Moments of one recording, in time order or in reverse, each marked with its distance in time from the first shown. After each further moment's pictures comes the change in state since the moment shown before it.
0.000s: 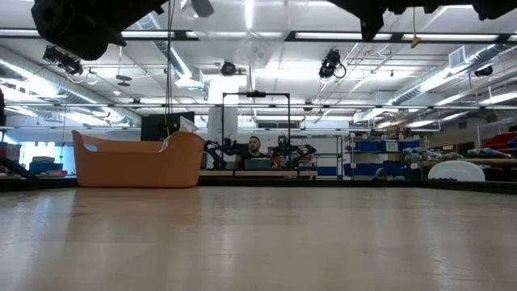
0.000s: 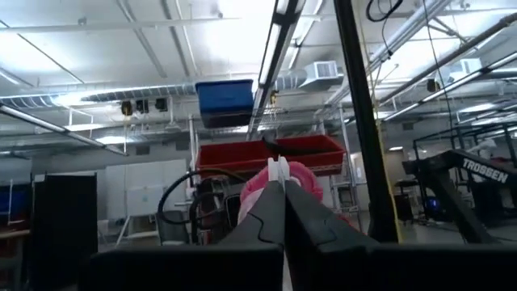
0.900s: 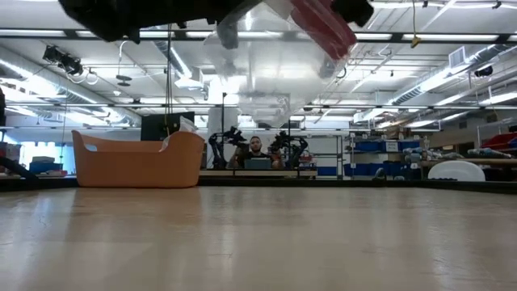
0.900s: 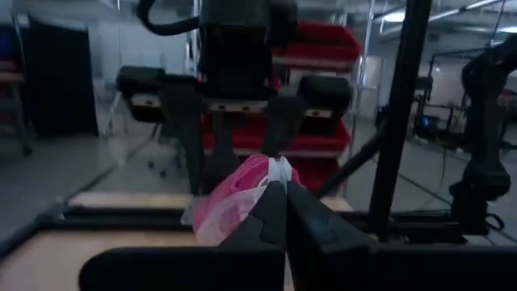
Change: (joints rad) left arm 0.031 0.010 0.162 -0.567 -0.024 -0.194; right arm -0.130 0.185 0.672 -1.207 -0.126 0.039
